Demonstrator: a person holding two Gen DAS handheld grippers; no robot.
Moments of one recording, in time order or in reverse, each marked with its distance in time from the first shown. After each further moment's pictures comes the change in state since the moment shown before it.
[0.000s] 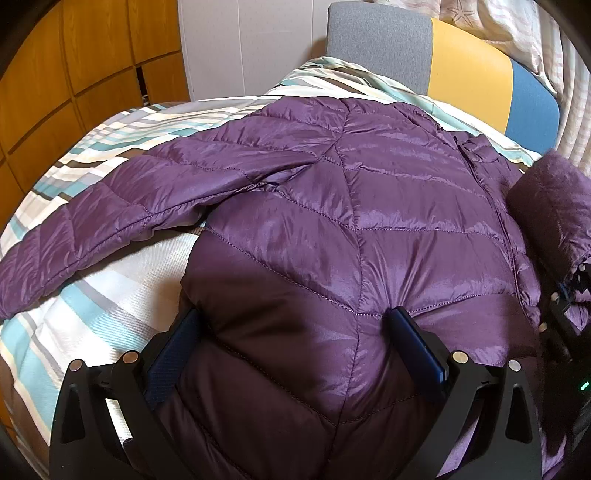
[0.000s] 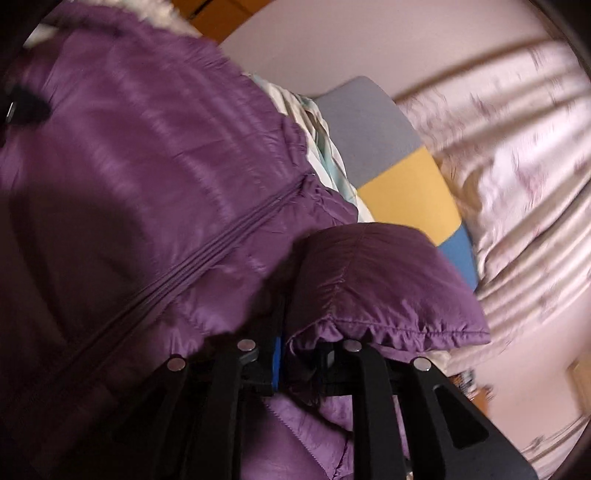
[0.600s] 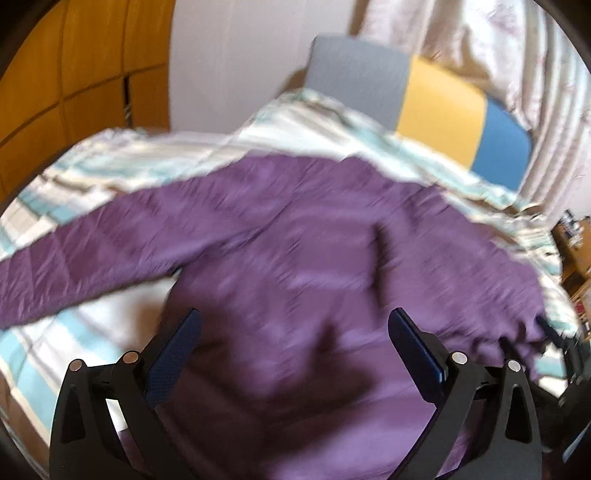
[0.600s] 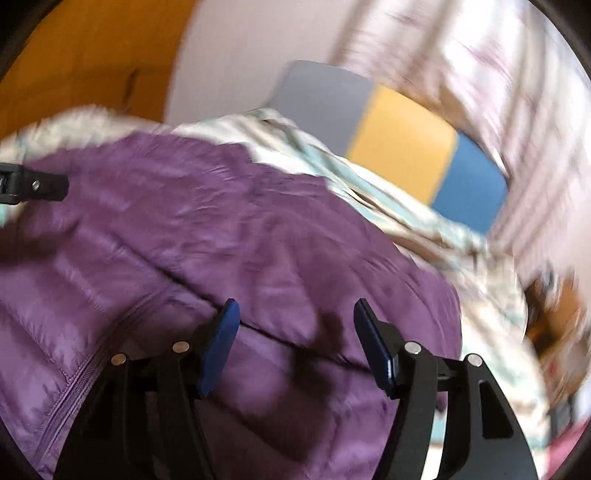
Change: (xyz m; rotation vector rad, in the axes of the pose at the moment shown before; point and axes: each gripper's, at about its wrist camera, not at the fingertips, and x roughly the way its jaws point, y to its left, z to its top) left arm -0.054 -0.021 0.030 -0.043 -0.118 -0.163; right arm 0.010 -0.109 -0.077 0.602 0.010 0.239
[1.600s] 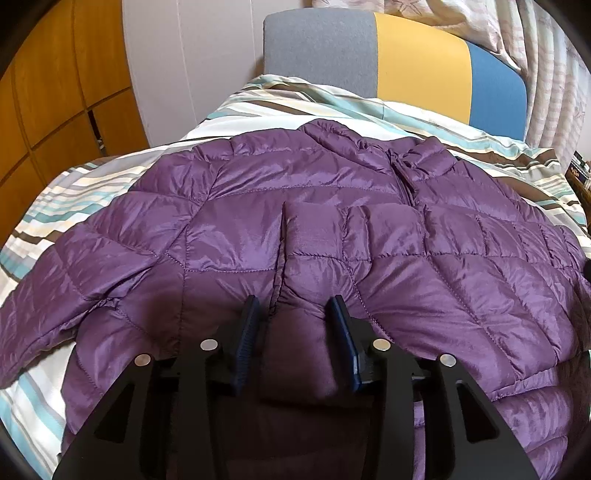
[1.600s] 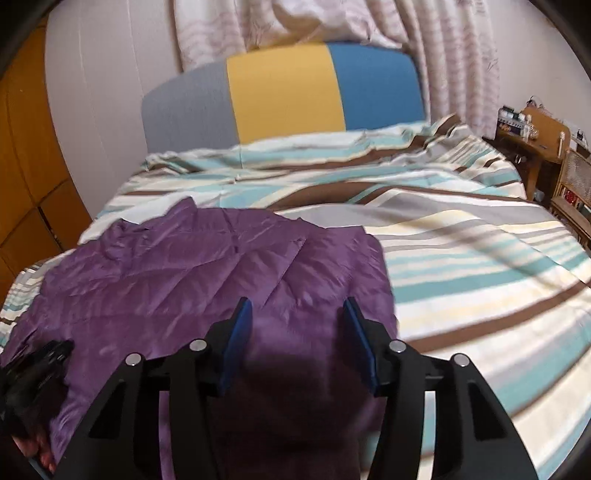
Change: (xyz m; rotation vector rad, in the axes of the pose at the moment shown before) left arm 0.096 -0.048 0.006 0.176 0.062 0.078; right arm 0.032 -0.127 -0.003 0.551 0.091 -0.014
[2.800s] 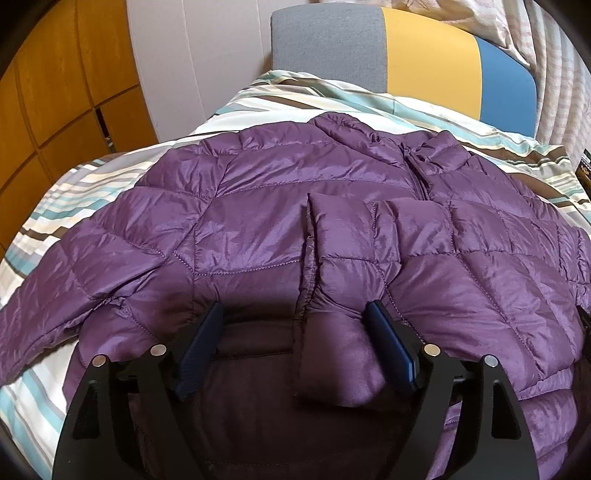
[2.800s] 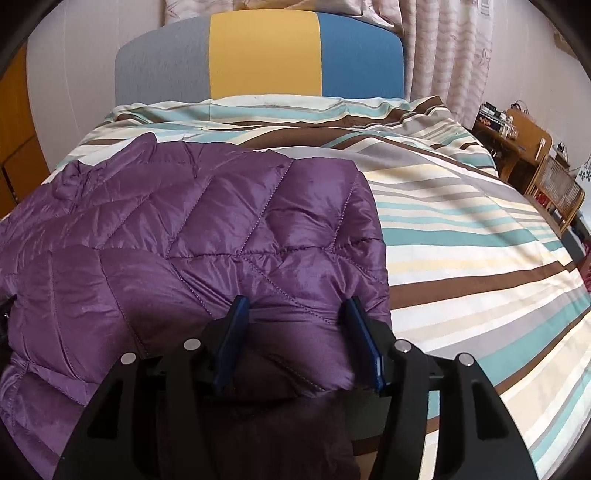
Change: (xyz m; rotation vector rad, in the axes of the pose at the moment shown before) left arm 0.009 0.002 0.001 -0.002 0.012 0.049; right arm 0.014 0.005 -0.043 -0.069 0.098 -0.184
